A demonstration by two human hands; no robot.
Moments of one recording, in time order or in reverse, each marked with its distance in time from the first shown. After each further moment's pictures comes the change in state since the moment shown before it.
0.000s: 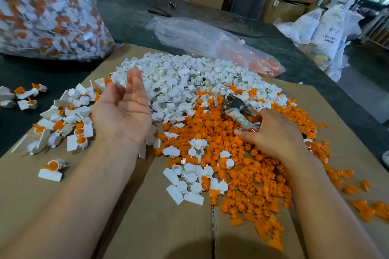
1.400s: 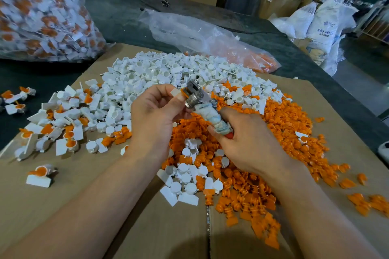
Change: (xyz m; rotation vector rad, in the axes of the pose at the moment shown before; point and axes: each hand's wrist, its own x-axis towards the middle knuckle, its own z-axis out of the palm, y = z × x) left_hand -0.014 -0.044 -0.018 1.060 -0.450 0.264; right_hand -0.037 -0.045 -0.017 0.312 -0.037 -0.397
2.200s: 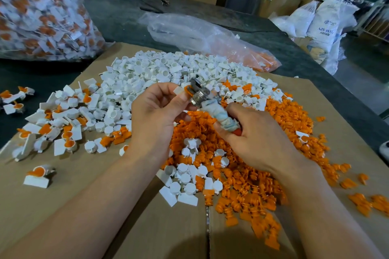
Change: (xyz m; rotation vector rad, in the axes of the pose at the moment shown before) left_hand -0.002 0.001 0.002 0.034 -0.035 0.042; right_hand -0.004 0.004 -0.011 -0.019 0.028 -0.005
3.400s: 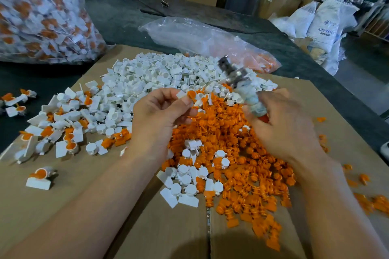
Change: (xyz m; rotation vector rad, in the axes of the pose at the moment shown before) left_hand 0.002 0.001 -0.004 -0.011 -0.023 -0.114; right_hand 0.001 0.017 -0.020 -0.122 0.249 0.027
